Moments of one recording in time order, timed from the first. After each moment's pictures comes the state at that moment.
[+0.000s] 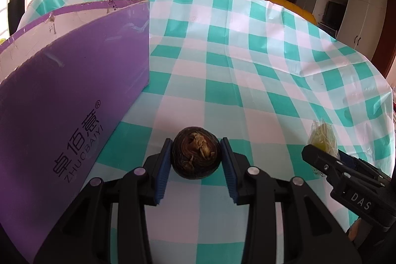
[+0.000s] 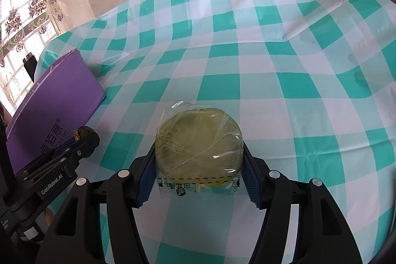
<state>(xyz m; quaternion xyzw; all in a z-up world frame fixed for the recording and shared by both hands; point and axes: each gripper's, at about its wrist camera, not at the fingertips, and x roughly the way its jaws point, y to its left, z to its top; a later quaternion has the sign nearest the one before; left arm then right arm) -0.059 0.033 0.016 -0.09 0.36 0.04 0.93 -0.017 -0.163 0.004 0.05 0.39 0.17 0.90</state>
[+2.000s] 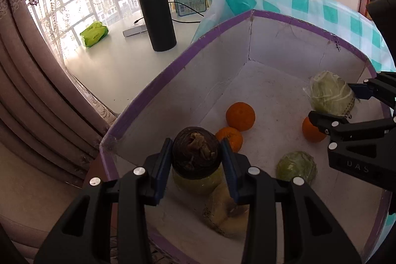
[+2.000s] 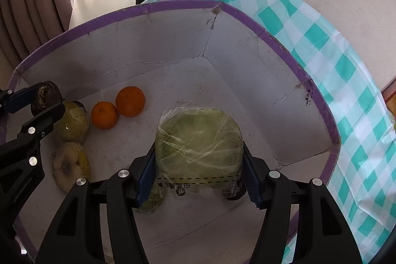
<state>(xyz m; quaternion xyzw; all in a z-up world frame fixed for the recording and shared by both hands) -0.149 0.287 0.085 -0.04 0.43 0.28 0.86 -0.026 0.193 0.066 -0.33 0.40 0.35 0.78</state>
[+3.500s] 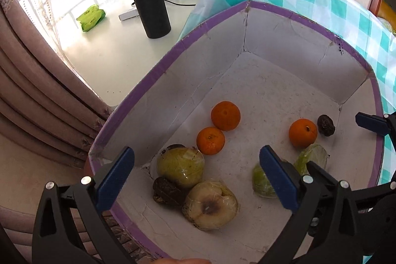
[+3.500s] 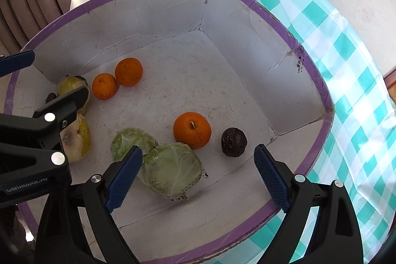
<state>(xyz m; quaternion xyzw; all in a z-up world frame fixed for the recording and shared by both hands) -0.110 0.279 0.101 -0.09 0.50 0.29 0.81 -0.026 0.162 0.073 -0.32 0.45 0.34 0.76</state>
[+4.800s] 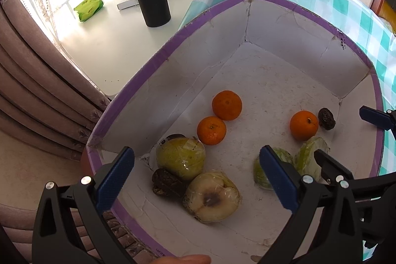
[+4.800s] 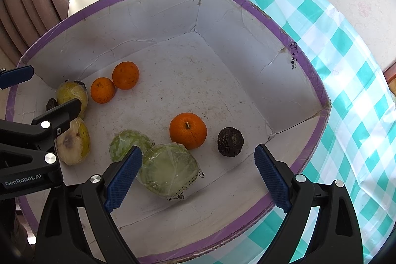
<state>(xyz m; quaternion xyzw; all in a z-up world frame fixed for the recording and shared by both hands) -0.116 0.283 0.097 -0.11 0.51 0.28 0.81 -0.019 0.154 0.074 -0.30 0.46 0.34 0.76</state>
